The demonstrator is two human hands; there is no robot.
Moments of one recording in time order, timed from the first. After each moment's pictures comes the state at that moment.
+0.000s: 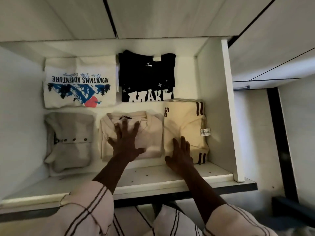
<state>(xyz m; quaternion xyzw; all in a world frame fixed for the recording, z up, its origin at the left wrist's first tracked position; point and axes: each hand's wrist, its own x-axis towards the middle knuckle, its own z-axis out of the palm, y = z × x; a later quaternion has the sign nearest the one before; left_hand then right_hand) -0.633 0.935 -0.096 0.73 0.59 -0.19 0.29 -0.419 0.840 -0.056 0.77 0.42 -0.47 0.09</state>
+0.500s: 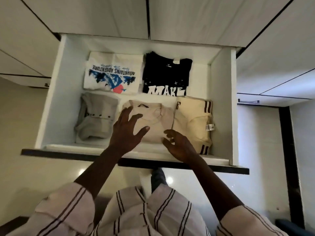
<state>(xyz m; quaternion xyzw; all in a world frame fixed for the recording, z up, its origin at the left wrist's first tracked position) -0.676 0.877 0.029 0.73 0.62 0.11 0.26 -0.441 0.825 0.032 0.68 0.53 -0.50 -0.09</state>
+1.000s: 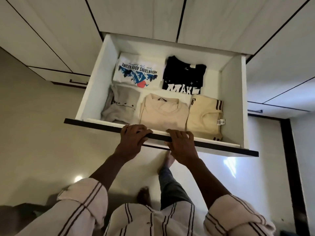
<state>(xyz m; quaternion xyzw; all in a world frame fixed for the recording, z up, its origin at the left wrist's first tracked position) -0.770 0.755 0.017 0.81 0.54 0.18 0.14 -0.525 0.737 0.043 0.62 0.76 -0.18 0.00</state>
